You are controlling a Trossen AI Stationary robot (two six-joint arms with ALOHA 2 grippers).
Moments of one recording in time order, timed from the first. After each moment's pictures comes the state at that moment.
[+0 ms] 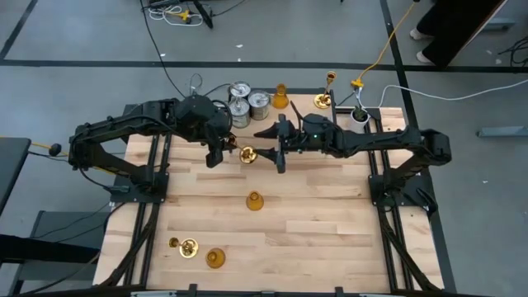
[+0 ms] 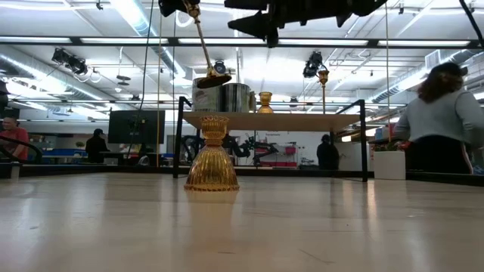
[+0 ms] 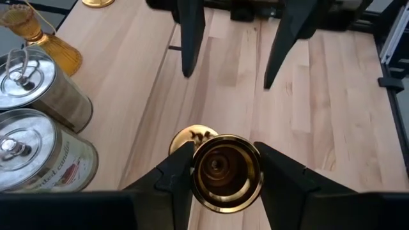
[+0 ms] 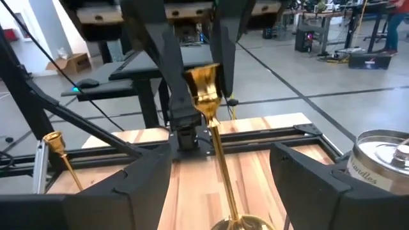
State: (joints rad) left arm 0.19 1.29 1.51 -0.93 0.02 -0.03; right arm -0.14 1.54 1.12 0.32 -0.14 0.07
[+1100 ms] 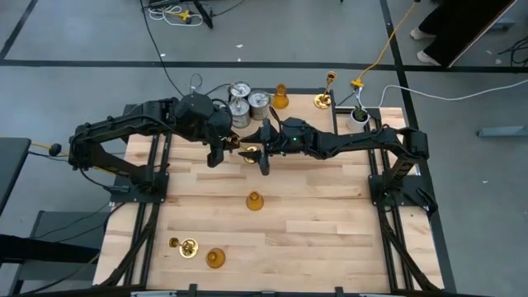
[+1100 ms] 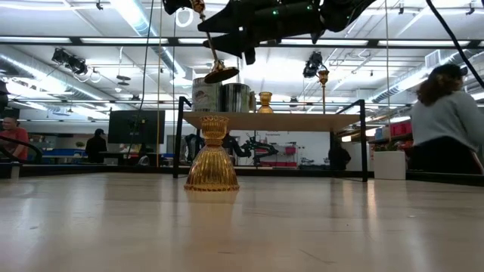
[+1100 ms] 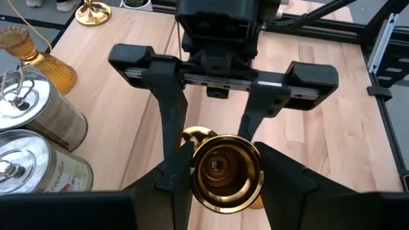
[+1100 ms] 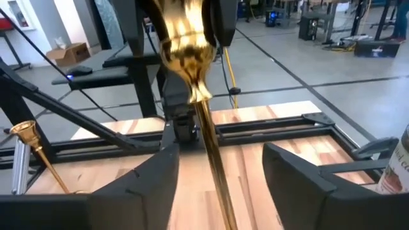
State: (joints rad) left arm 0.19 1.29 1.51 -0.89 0.05 -0.01; right arm -0.14 1.74 1.23 0.37 -0.15 0.07
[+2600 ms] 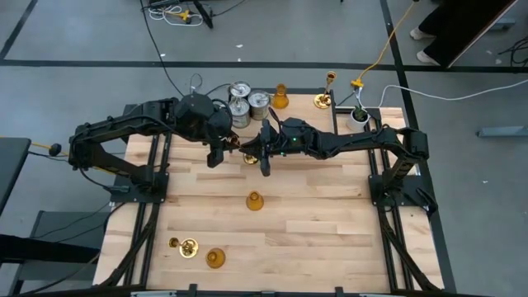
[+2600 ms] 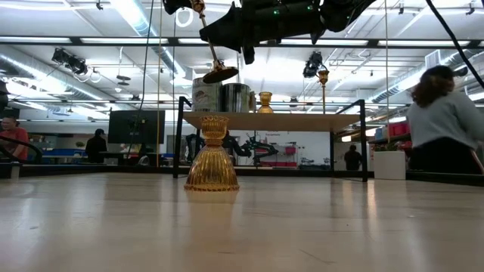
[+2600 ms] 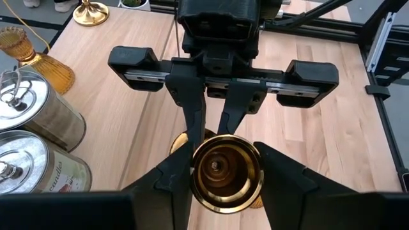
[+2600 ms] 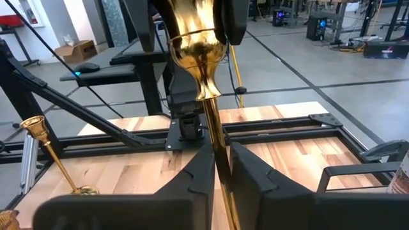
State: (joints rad) left arm 0.19 1.29 1.51 -0.89 0.05 -0.01; right arm -0.14 1.74 1.23 0.37 -0.18 0.06
